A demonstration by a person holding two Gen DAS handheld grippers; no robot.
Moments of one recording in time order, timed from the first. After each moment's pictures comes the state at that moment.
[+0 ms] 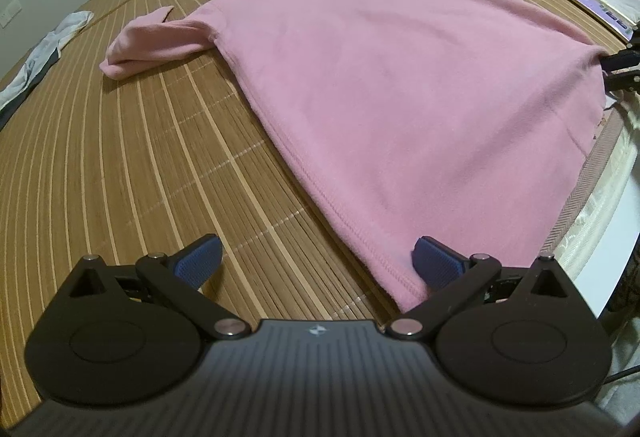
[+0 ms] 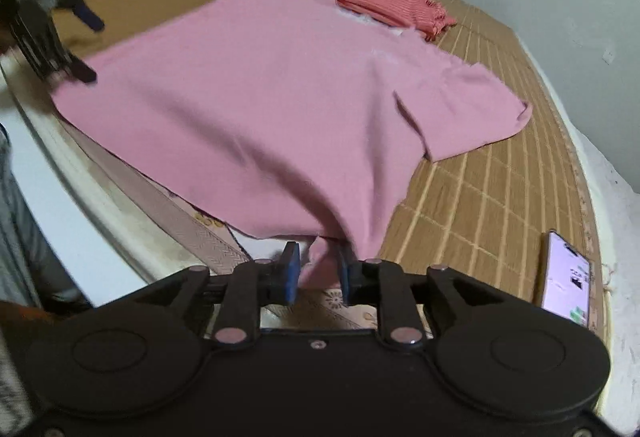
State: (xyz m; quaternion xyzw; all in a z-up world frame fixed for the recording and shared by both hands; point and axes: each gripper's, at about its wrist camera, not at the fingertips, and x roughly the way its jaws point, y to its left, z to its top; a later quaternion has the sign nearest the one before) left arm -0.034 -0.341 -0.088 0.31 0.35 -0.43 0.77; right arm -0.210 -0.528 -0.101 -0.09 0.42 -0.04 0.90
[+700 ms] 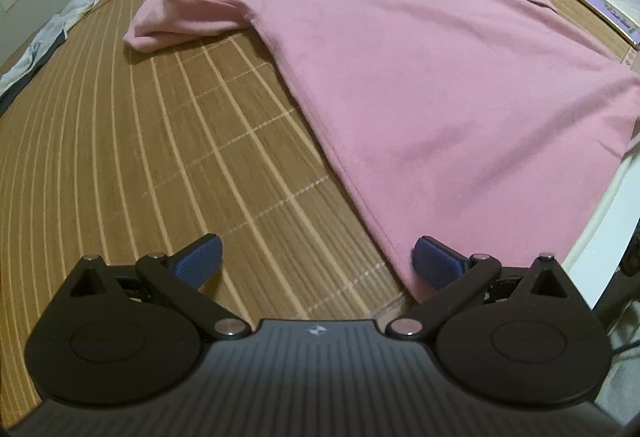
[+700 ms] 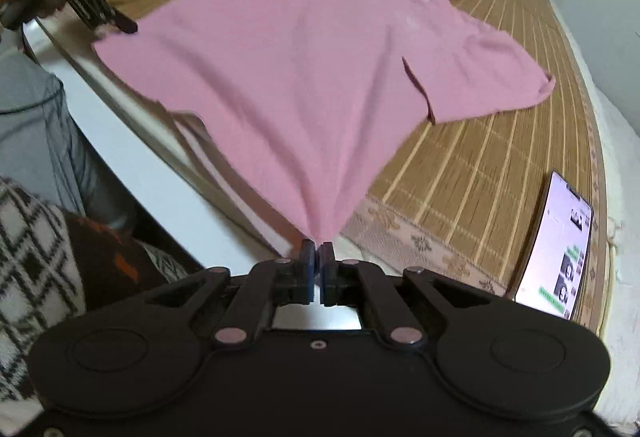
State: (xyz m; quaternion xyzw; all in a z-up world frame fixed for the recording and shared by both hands) left arm -0.025 -0.323 -0.086 0.31 0.37 -0.42 0.77; right arm -0.259 -0.546 -0.065 -0.06 0.49 0.01 0.87
